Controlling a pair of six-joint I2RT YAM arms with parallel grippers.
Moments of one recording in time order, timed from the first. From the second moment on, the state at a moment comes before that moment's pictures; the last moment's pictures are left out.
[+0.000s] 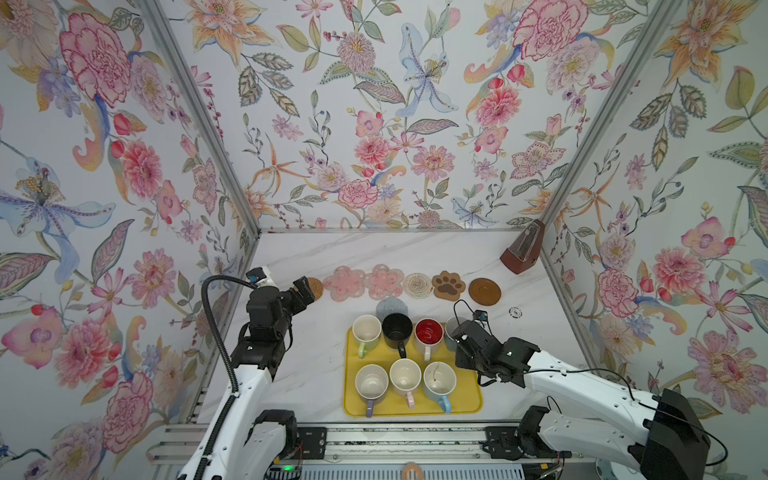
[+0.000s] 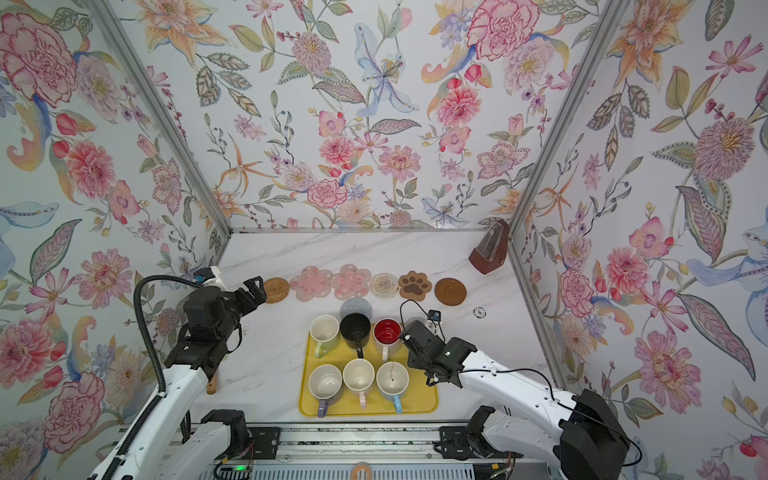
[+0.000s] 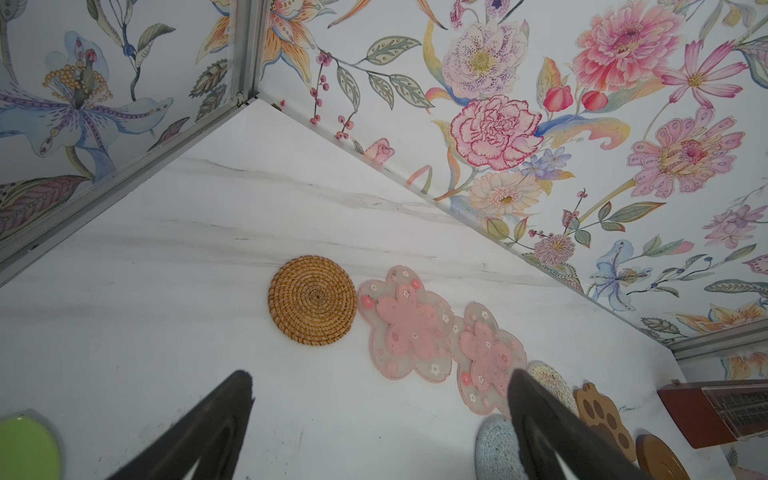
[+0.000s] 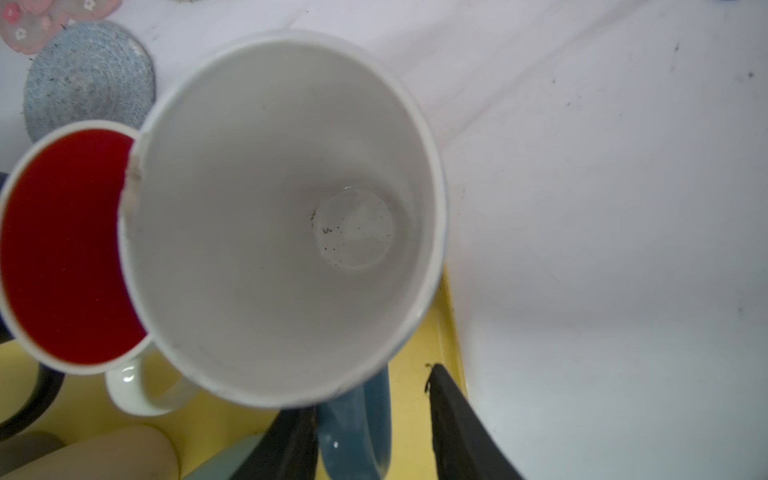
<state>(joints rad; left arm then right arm) -0.05 0.86 0.63 -0.14 -0.08 -0.52 0.86 1.11 0.66 -0.71 0.33 0.90</state>
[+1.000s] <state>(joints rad) -0.05 0.88 0.62 -0.12 -0.08 -0.54 0.85 1.08 0.77 -0.85 0.37 0.73</state>
